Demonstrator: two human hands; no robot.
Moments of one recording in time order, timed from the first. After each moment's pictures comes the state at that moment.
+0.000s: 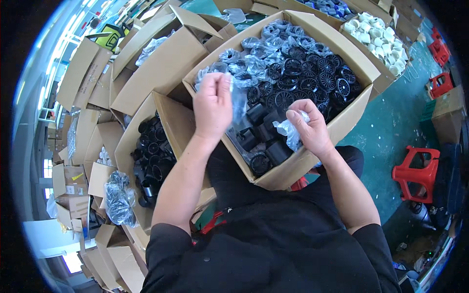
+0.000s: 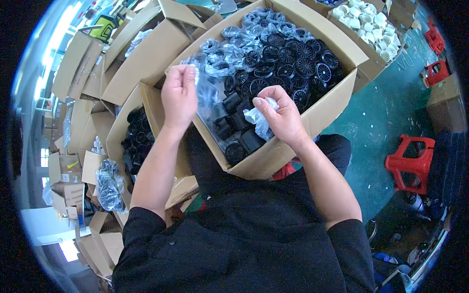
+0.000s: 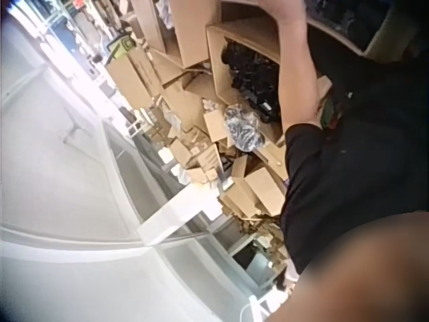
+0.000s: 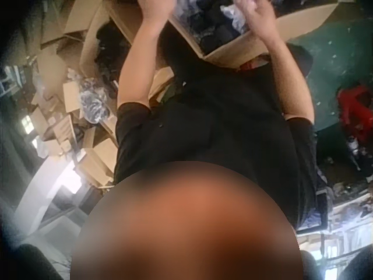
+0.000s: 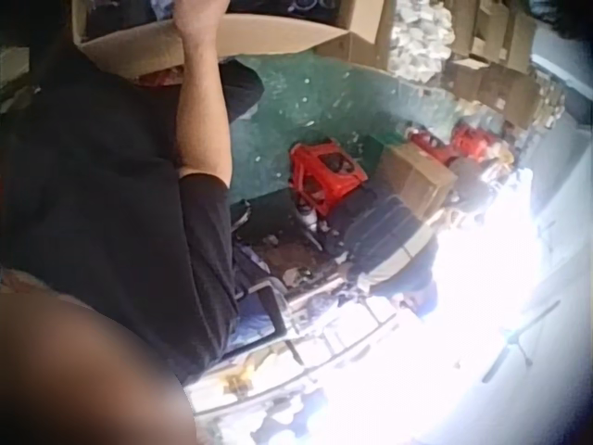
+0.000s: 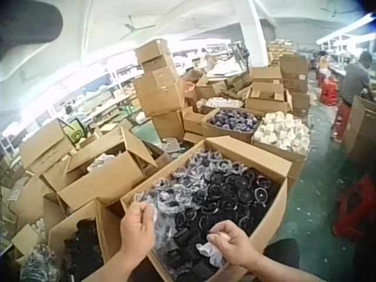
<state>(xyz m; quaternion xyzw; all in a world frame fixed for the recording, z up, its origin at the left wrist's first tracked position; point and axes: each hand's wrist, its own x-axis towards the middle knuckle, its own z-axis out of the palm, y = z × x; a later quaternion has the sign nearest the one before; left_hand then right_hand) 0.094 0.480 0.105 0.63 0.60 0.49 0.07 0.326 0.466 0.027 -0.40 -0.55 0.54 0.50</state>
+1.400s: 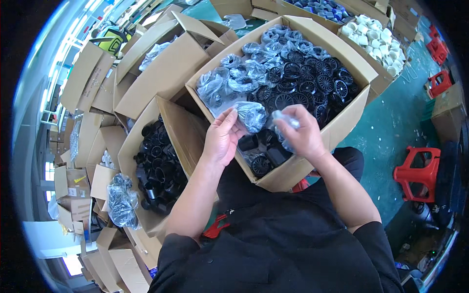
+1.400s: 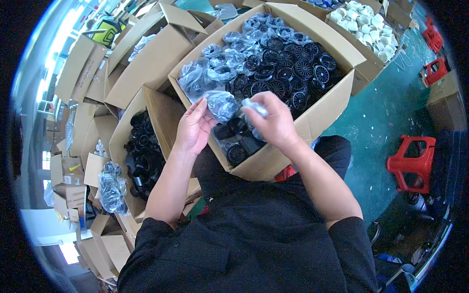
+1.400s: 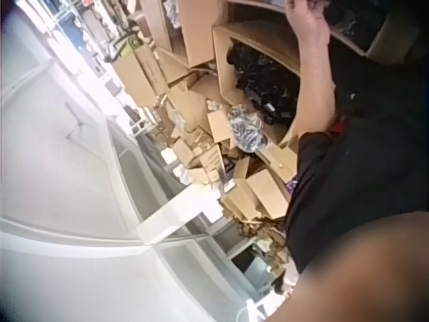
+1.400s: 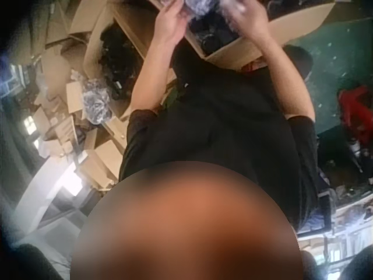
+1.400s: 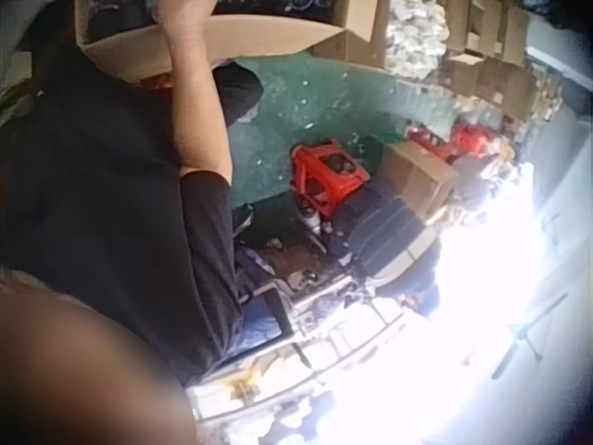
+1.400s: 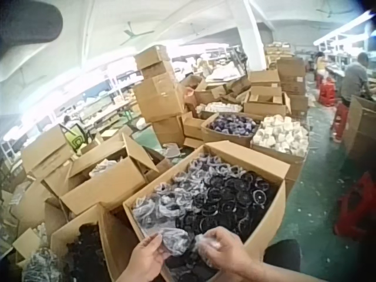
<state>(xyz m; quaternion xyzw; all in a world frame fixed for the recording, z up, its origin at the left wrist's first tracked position) 0.092 0.432 0.066 0.22 0.41 0.60 0.65 0.313 0.456 0.033 -0.45 -0.67 0.35 0.46</state>
